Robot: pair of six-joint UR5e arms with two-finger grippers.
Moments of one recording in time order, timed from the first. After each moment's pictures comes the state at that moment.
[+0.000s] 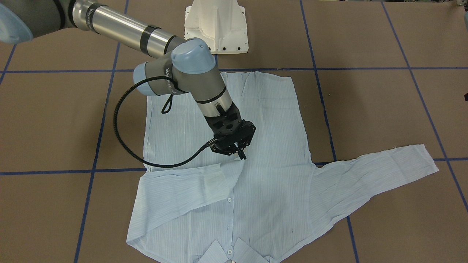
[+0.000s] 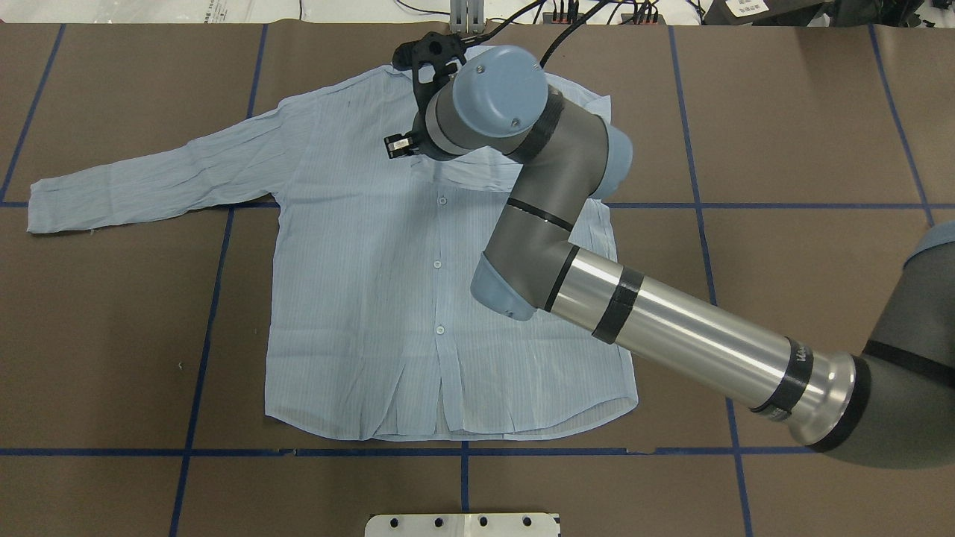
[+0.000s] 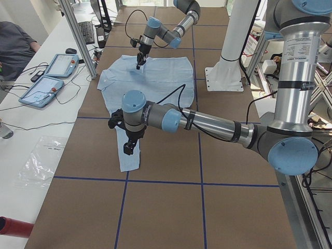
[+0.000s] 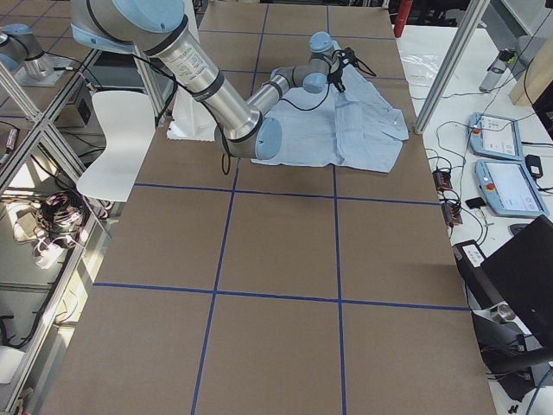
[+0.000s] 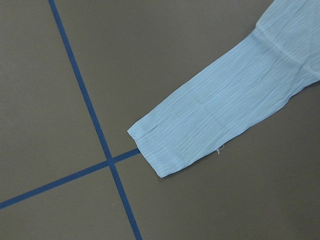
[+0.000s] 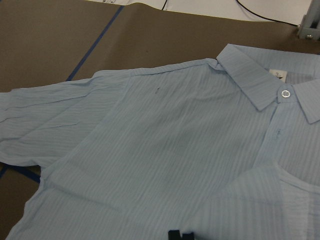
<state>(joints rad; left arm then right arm) -1.48 -1.60 -1.77 -1.63 -2.36 0.11 0.59 -0.58 1.22 -1.01 1.70 0.88</state>
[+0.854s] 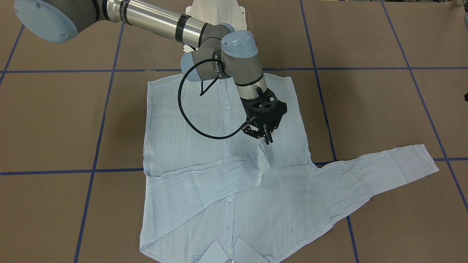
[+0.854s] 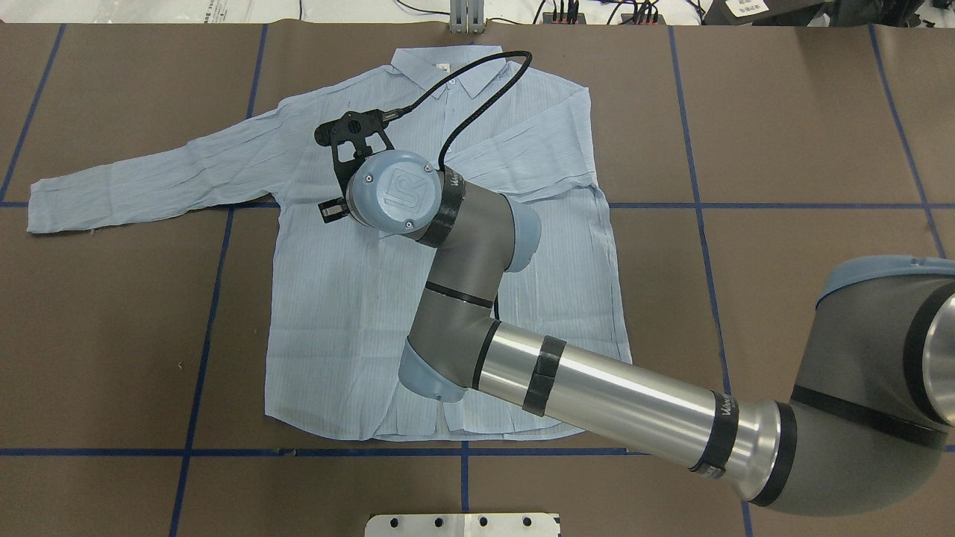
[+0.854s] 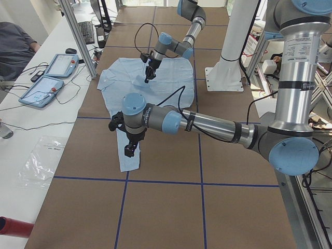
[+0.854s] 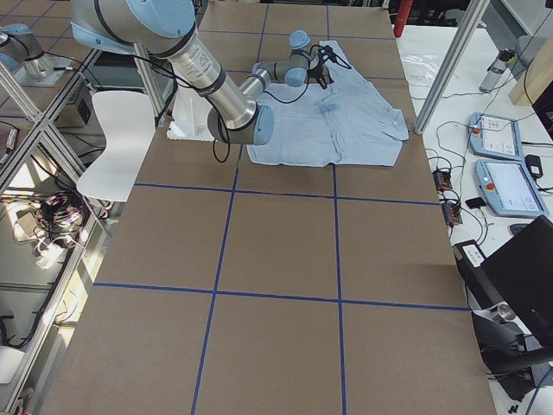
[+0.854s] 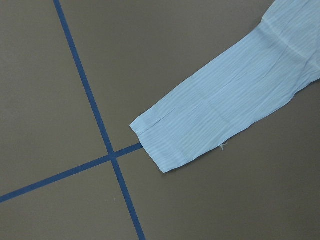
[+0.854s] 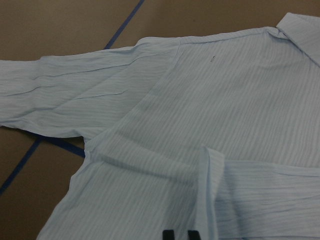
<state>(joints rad) -1.48 -1.59 -1.76 -1.63 -2.36 0.11 0.46 -0.49 1.10 -1.02 1.55 0.92</state>
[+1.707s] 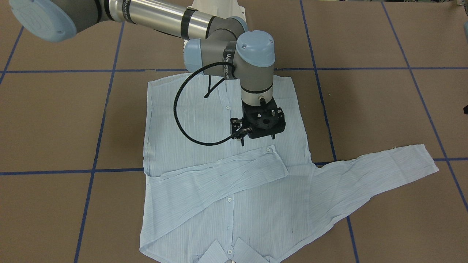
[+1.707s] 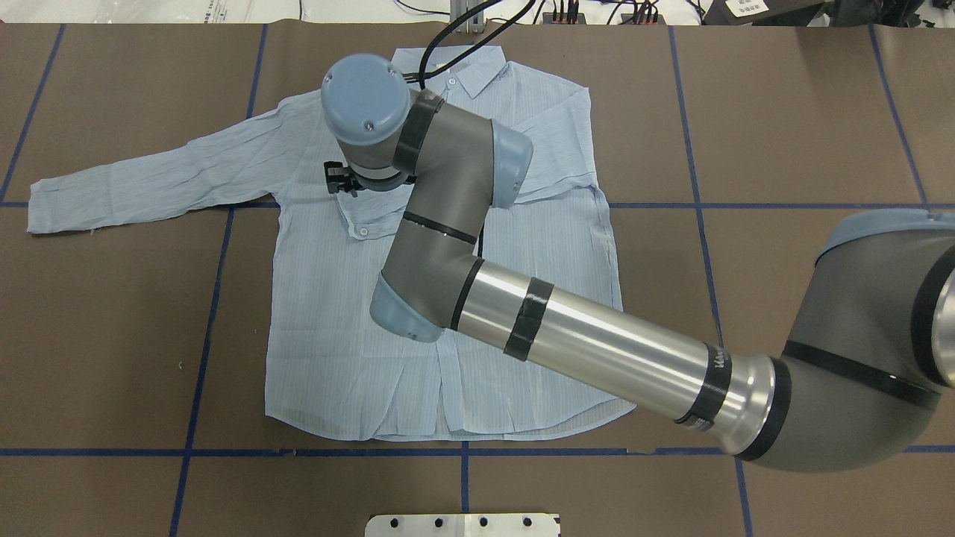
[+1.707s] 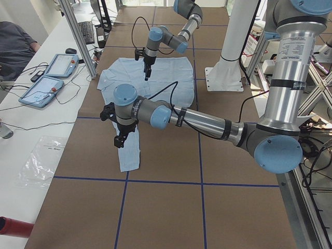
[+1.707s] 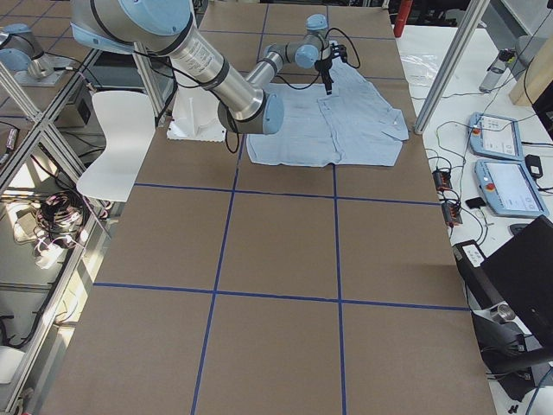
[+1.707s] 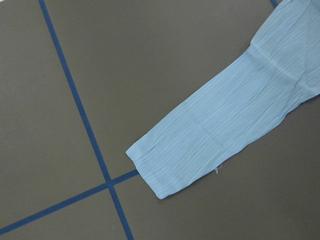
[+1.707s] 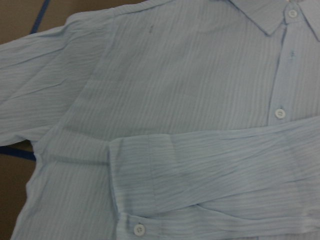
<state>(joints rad) -1.45 -1.70 -1.69 -1.73 -2.36 0.05 0.59 -0.43 1.15 -1.44 1.80 1.06</state>
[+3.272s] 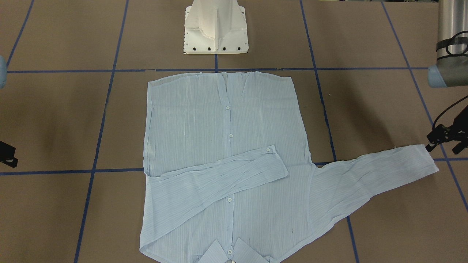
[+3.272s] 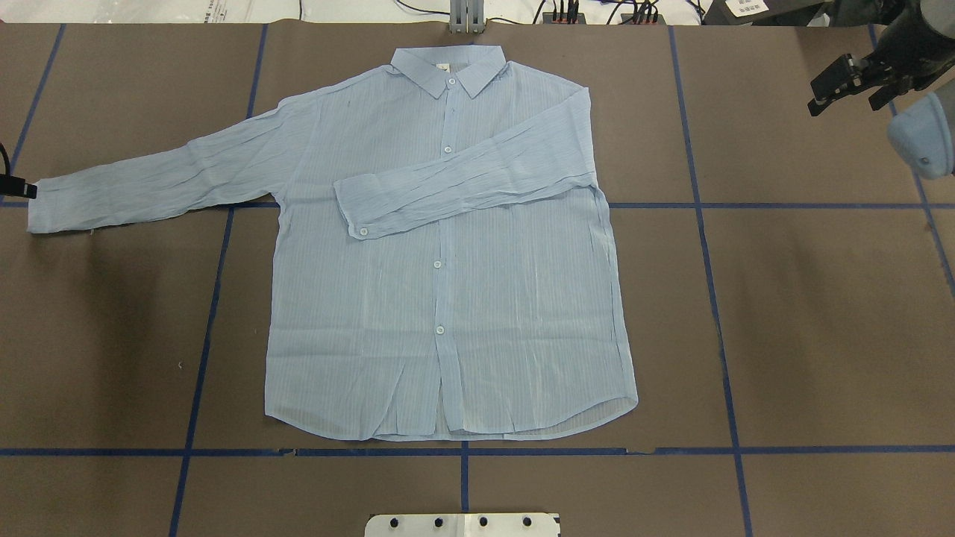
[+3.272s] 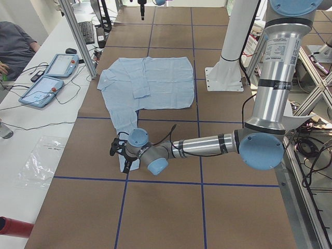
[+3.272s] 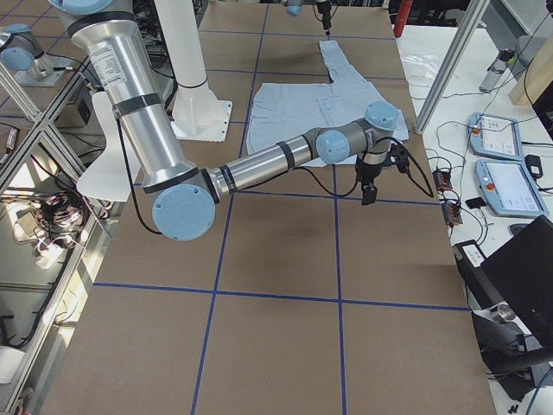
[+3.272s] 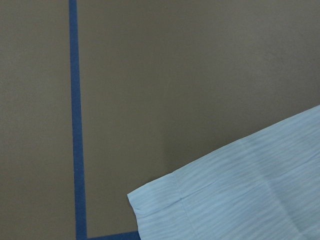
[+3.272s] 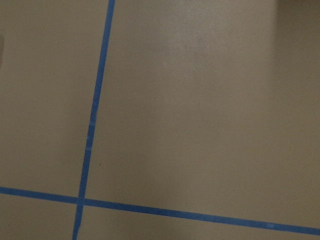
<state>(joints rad) -1.21 -1.69 -1.18 -2.58 -2.16 -0.61 1.25 -1.19 1.58 -1.56 2.27 0.38</state>
